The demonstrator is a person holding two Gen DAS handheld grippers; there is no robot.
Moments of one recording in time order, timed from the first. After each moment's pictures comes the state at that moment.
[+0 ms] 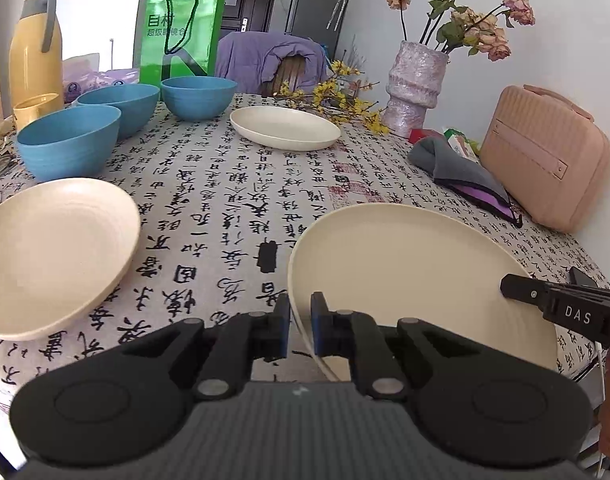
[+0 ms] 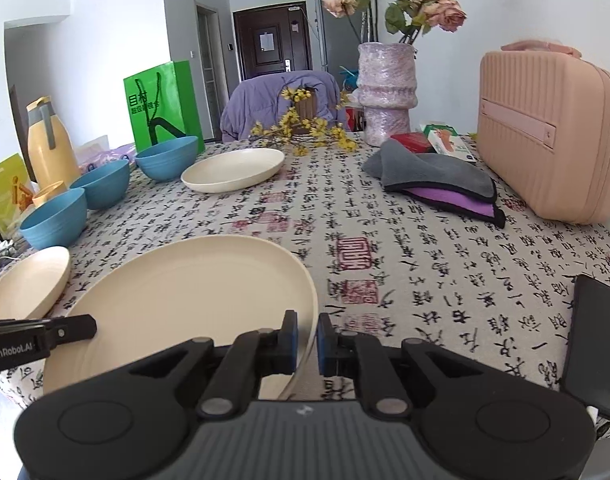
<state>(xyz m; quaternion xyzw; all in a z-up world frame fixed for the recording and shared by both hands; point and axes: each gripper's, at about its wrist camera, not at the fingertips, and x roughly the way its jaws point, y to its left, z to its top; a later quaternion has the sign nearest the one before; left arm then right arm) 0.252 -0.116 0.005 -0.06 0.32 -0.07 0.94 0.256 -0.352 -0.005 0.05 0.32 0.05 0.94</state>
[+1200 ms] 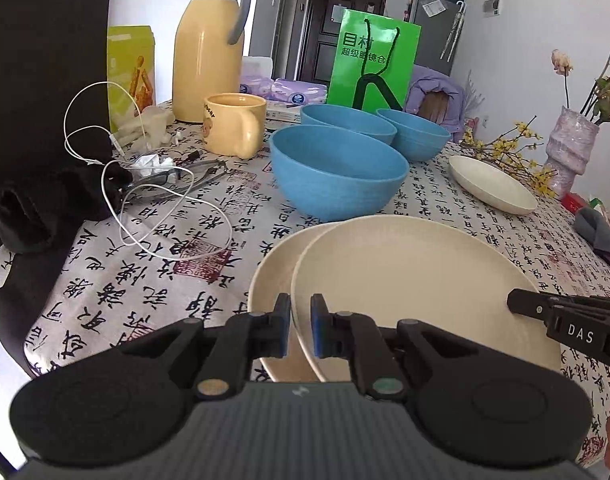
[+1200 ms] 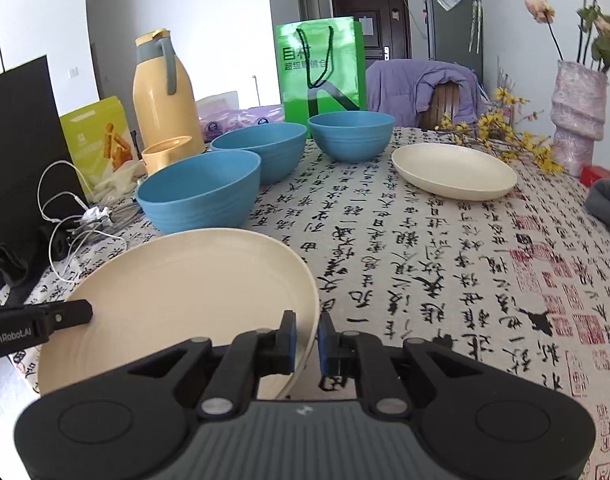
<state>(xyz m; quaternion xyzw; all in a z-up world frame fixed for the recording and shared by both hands) 0.269 0.121 0.005 -0.09 0.31 0.08 0.94 0.333 -0.092 -0.013 0.00 0.33 0.17 0.93</state>
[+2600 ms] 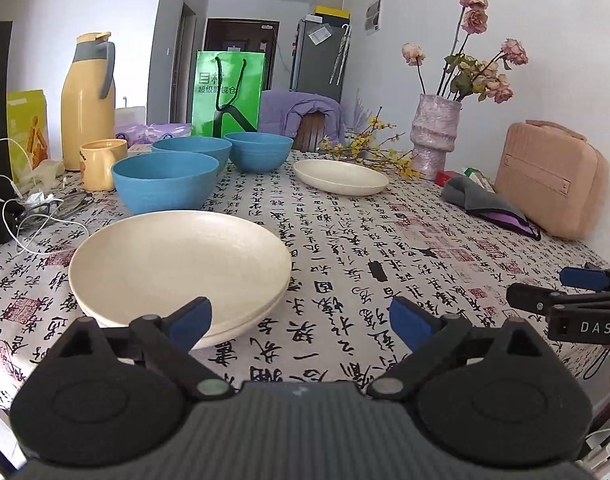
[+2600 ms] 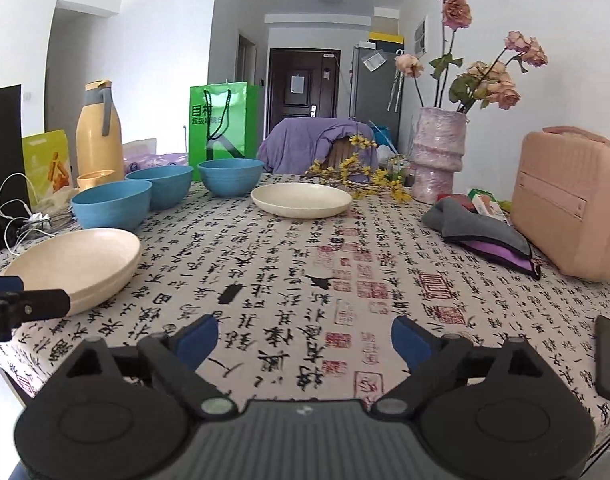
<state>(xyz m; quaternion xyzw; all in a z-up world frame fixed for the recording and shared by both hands) 0.190 -0.013 0.000 -0.03 0.23 -0.06 0.97 0.204 -0.246 -0.009 -0.02 0.24 0.05 0.97</state>
